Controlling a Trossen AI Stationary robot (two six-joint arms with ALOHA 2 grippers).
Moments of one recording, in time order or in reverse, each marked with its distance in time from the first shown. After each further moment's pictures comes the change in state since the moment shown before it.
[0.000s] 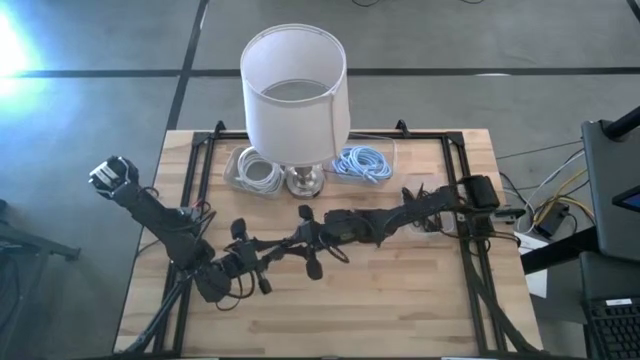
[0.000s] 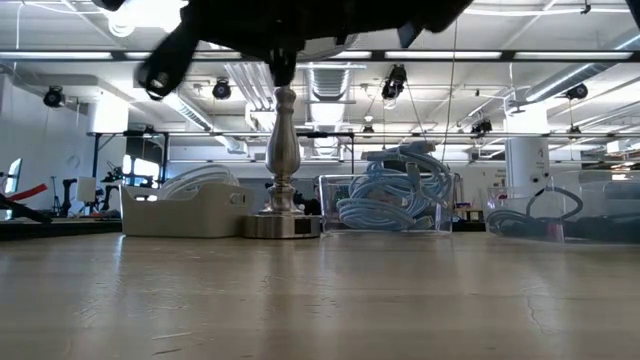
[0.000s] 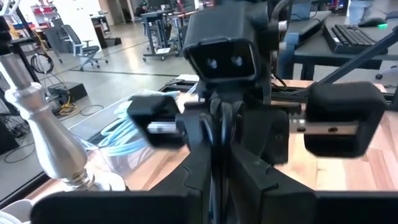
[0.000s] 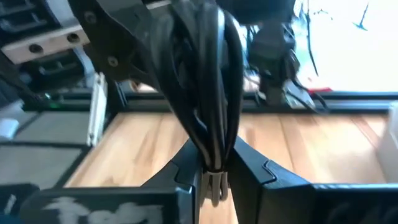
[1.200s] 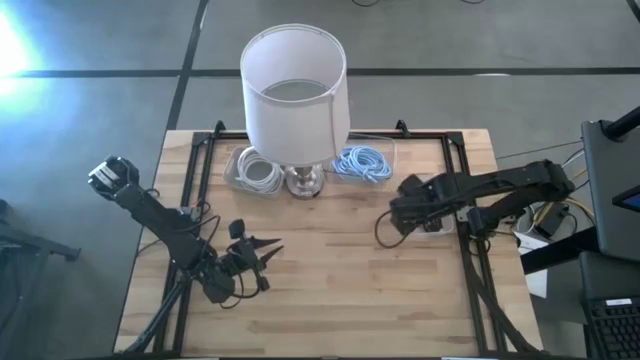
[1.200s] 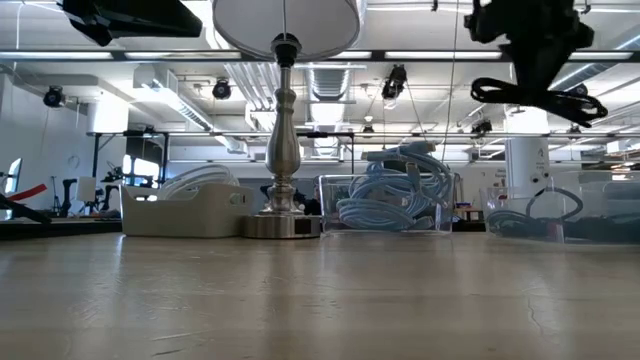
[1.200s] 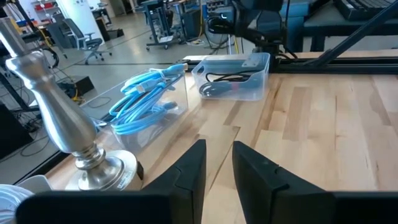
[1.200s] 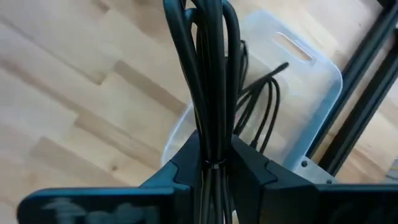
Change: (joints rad) left arm 0.015 0.000 -0.099 -0.052 0.003 -0.078; right arm -0.005 -0.596 -0.056 -1.914 0.339 0.977
